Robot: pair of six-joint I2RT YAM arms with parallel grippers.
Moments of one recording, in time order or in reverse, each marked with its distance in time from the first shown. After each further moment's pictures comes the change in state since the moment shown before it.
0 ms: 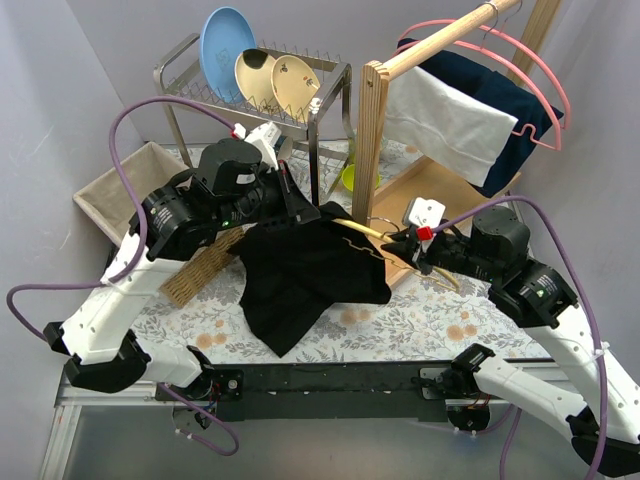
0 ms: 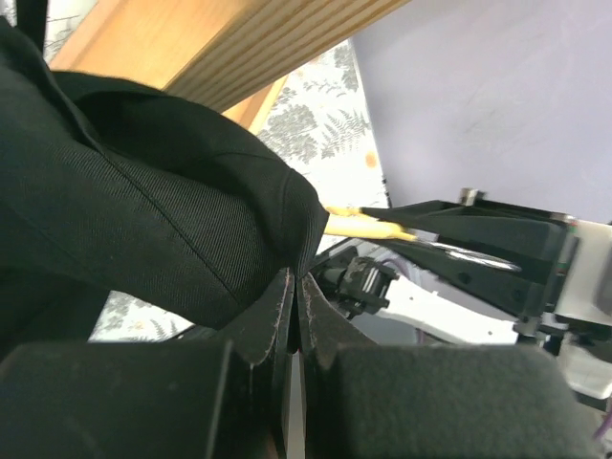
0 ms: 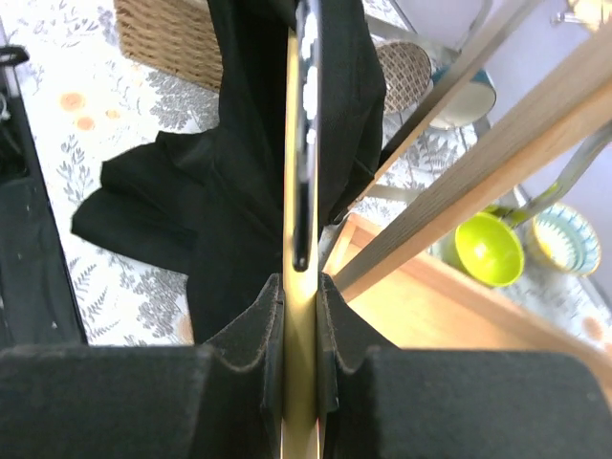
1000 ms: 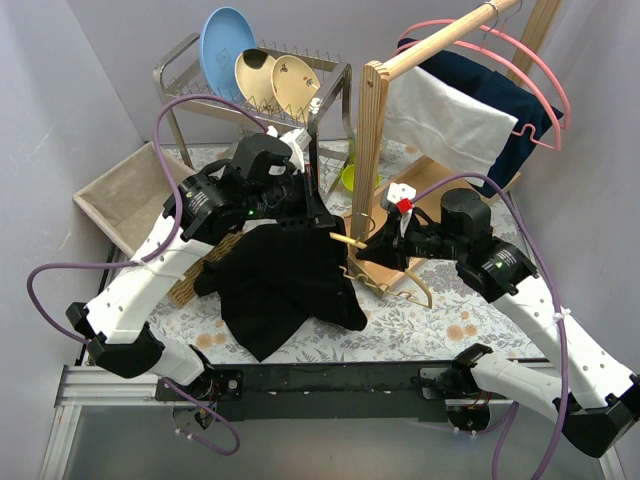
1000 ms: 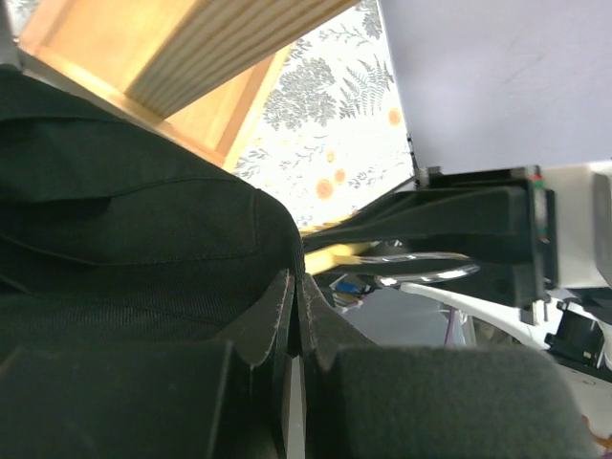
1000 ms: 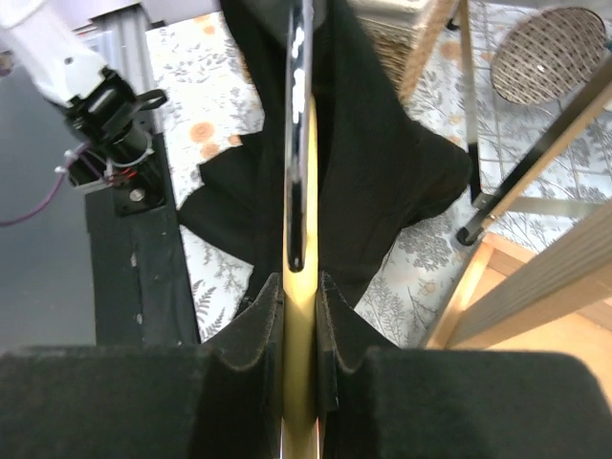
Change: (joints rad) left arm 0.000 0.098 0.023 -0.032 0.081 0.063; right arm -0.059 0.147 -0.052 0.124 -0.316 0.203
